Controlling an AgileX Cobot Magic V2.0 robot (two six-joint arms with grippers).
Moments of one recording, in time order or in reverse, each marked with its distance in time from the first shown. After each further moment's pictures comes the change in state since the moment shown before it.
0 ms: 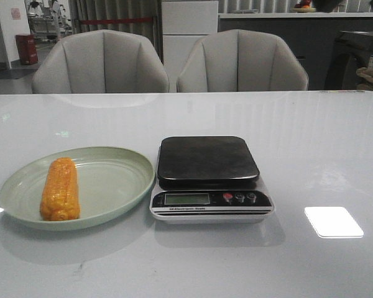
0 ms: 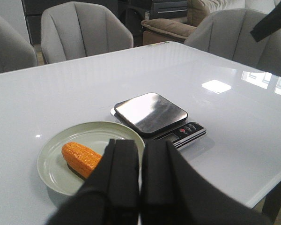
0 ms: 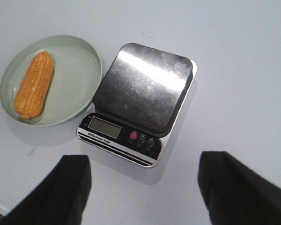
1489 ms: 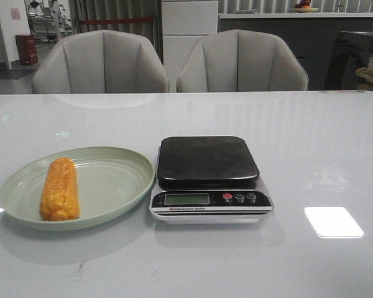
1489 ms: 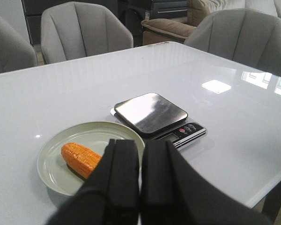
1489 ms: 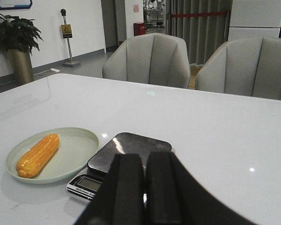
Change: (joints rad) left arm 0.000 0.000 0.000 0.000 0.000 0.000; right arm -0.002 -0.878 0.694 -0.019 -0.469 -0.085
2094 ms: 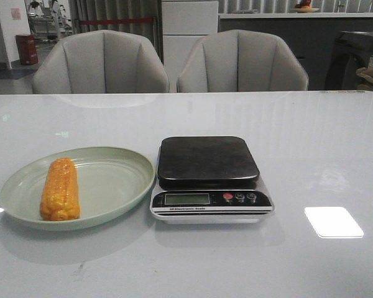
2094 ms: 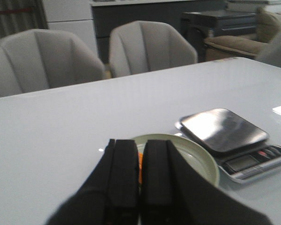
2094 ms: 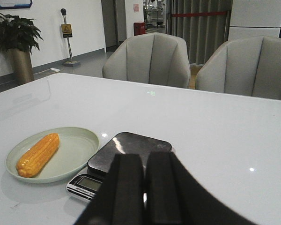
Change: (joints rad) left arm 0.299 0.000 0.226 0.065 -0.335 0.000; right arm 0.000 0.000 0.000 -0.002 0.002 0.000
